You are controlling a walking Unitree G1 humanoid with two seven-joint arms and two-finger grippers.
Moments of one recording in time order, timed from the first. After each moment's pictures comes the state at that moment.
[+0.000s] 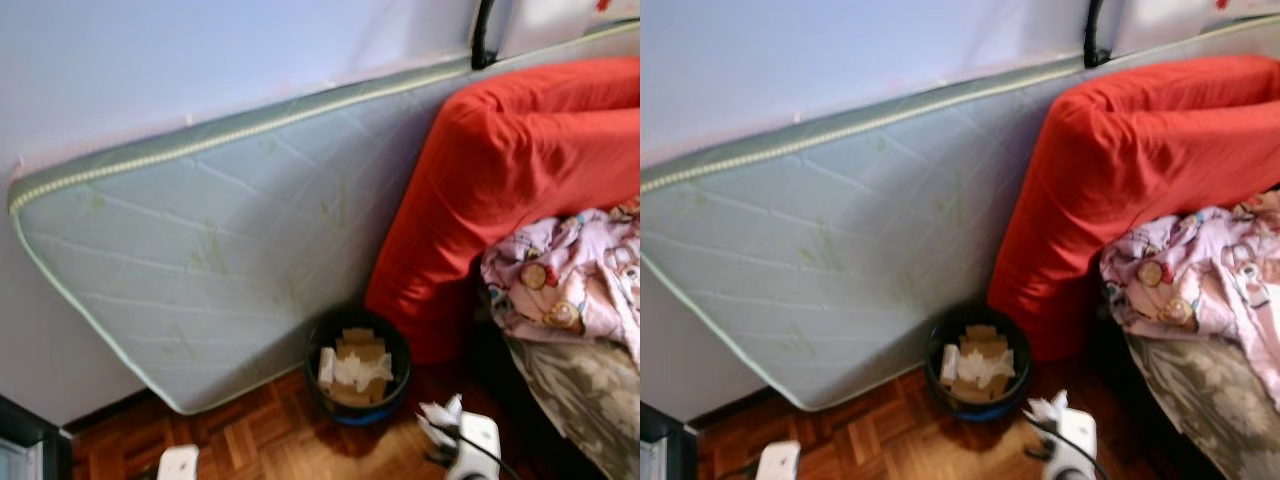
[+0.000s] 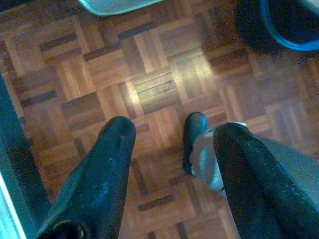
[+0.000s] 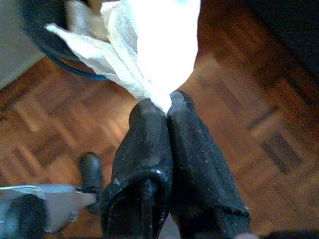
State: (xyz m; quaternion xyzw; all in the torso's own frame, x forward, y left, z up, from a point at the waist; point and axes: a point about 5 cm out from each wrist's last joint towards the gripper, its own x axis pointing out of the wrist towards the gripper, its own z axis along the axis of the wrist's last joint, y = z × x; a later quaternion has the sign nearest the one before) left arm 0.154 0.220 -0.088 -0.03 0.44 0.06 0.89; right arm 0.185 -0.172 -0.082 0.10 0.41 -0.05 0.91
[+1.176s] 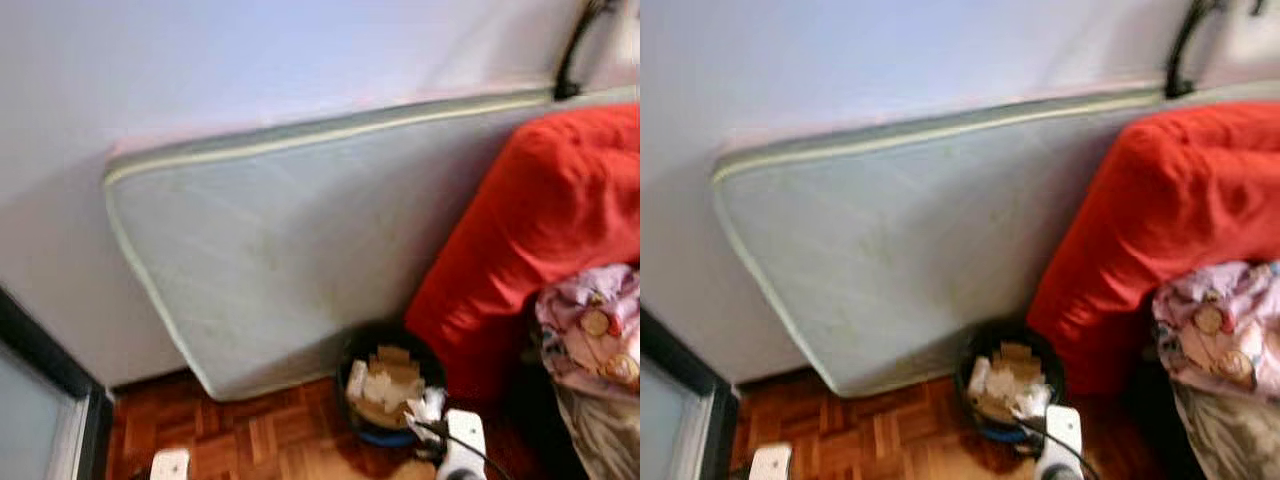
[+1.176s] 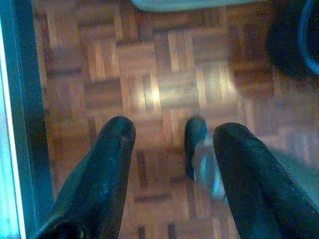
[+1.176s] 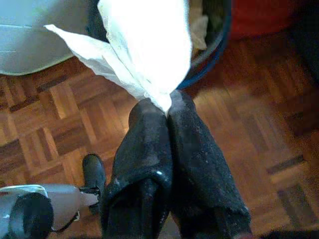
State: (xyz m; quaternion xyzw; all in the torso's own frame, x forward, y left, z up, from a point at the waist) left arm 0.157 0.223 -0.086 -0.03 0.43 0.07 0.90; right arm 0.179 -0.173 -0.084 0.09 0.41 -0.04 0.91
